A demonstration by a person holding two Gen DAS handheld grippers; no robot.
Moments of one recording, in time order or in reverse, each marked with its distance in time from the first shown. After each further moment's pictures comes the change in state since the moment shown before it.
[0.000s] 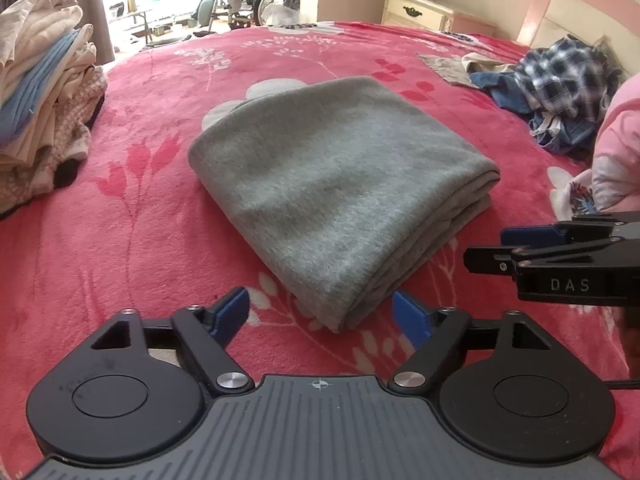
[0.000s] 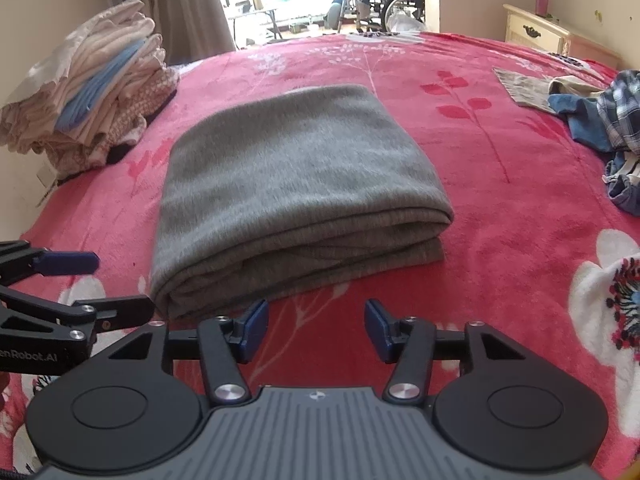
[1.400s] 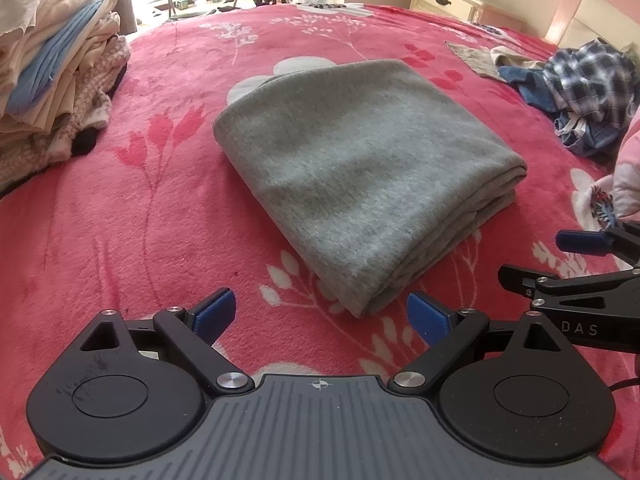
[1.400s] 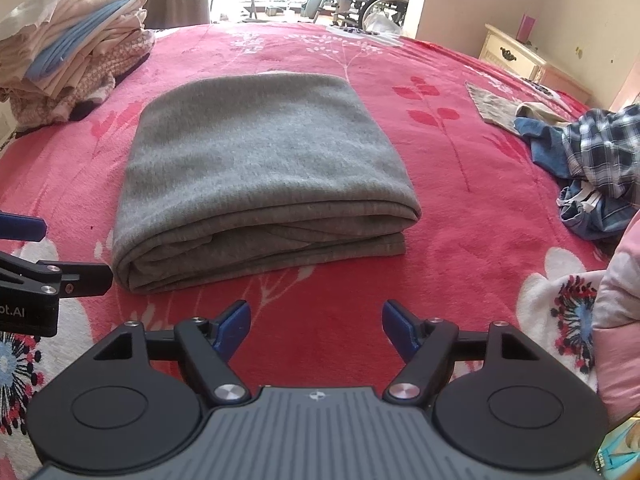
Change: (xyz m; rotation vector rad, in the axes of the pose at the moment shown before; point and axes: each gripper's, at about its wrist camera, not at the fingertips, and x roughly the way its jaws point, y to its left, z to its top) left arm 0.004 0.013 -0.001 -0.069 0.063 0.037; right arm 0.001 0.022 -0.003 -0.110 0.028 -0.201
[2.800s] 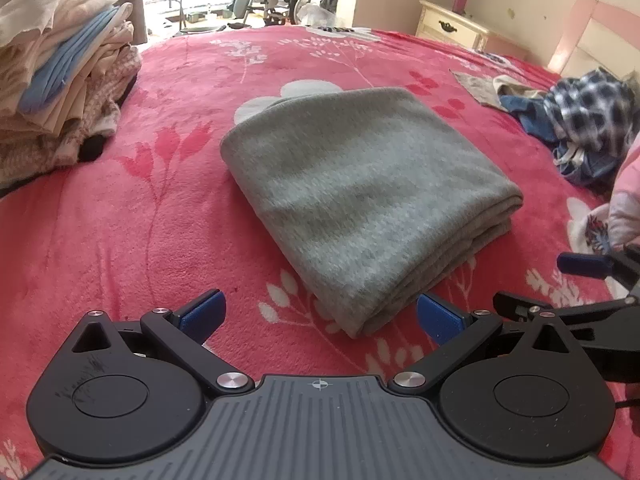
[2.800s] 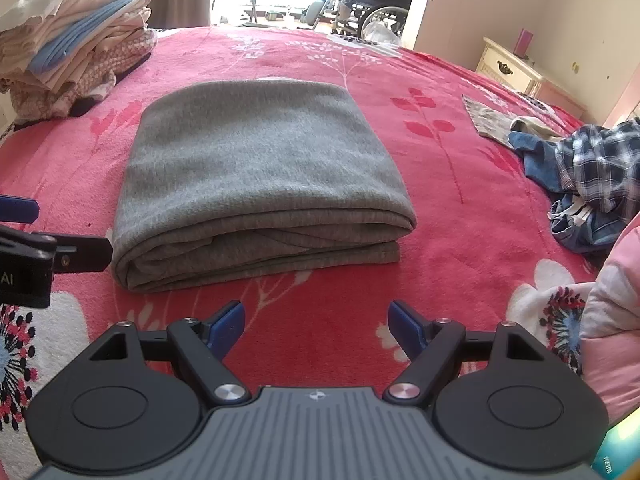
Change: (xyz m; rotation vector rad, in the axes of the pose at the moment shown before) left arm -0.008 0.004 0.000 -0.057 -0.075 -0.012; right arm -0.005 0.005 -0.001 -0.034 -0.024 -0.035
